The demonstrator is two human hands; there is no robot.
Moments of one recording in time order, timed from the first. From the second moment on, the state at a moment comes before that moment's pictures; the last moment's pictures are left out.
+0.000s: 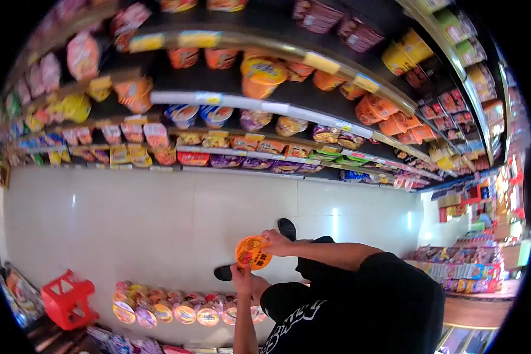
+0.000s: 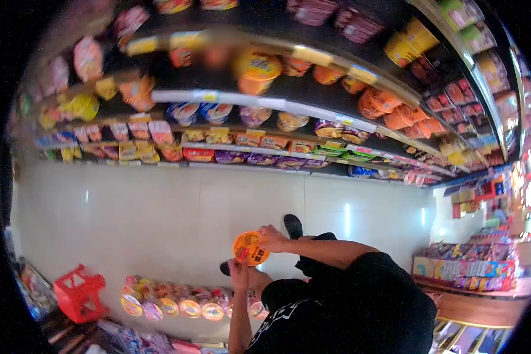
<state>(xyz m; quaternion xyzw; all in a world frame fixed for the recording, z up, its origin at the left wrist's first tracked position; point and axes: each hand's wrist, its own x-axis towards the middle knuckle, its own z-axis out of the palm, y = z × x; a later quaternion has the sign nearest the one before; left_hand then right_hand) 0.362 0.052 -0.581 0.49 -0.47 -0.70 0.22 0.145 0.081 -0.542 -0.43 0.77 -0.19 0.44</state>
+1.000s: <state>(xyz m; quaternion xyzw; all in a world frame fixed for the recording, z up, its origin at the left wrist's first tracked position) -0.215 -0.024 -0.305 0.27 -0.78 -0.50 0.24 -0.278 0.111 -0.318 -0.22 0.72 -0.65 0.10</state>
